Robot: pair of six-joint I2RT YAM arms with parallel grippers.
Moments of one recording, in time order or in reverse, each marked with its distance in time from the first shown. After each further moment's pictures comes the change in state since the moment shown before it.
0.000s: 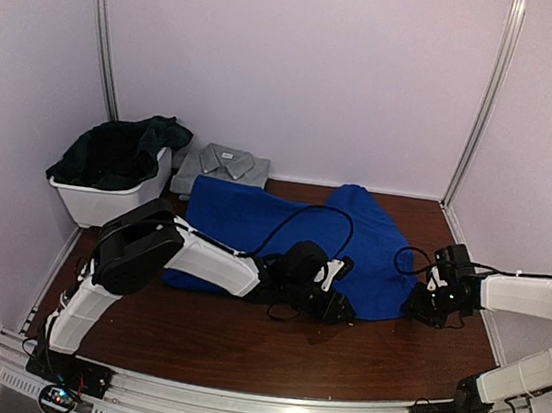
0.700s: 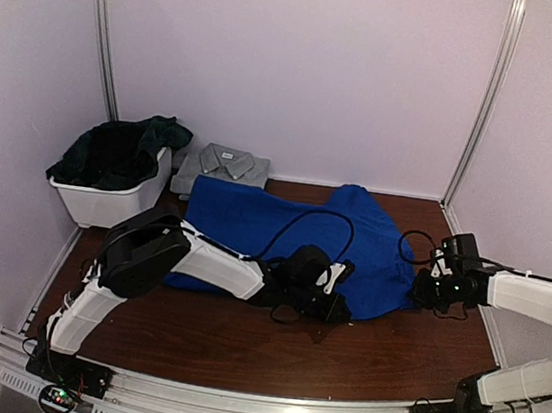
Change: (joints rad) left arm -0.009 0.053 0.050 0.004 -0.006 -0.038; right arm 0.000 -0.066 0.035 0.010 0.002 -0.029
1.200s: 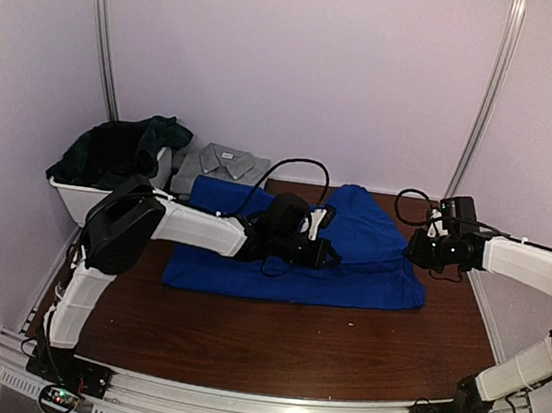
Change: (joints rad) left arm 0.158 -0.103 0.035 -0.022 0.016 0.029; right arm -0.001 0.129 0.273 0.026 -0.004 -0.045
